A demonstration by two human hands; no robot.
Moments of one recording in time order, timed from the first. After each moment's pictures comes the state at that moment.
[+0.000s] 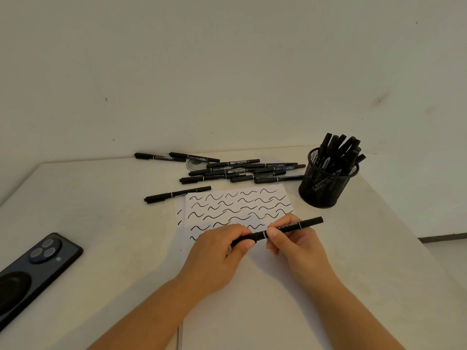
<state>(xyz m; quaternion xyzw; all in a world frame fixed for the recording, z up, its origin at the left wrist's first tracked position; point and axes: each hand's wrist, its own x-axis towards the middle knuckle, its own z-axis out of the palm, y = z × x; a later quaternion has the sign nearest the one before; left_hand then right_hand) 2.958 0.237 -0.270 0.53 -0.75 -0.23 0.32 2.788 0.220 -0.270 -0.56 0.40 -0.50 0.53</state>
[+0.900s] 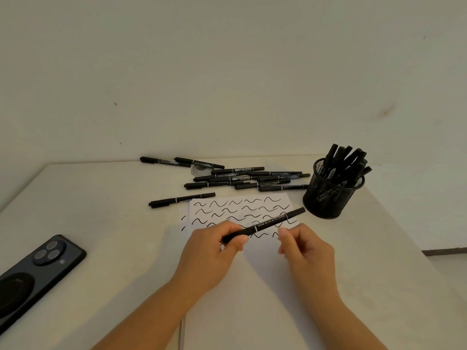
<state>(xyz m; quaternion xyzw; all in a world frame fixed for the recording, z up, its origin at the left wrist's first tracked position) 2.968 0.231 -0.266 0.59 -0.67 -0.25 0.37 2.791 0.220 -0.274 -0.60 0.54 -0.52 0.29</state>
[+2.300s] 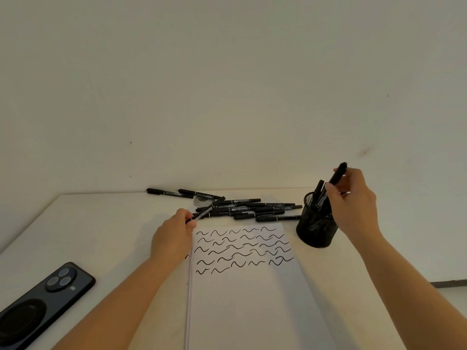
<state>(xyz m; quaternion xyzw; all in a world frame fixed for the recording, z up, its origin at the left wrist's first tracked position) 3.043 0.159 -0.265 0.75 -0.58 -0.09 0.29 2.720 0.126 -0.180 -0.62 0.58 -0.52 0.11</state>
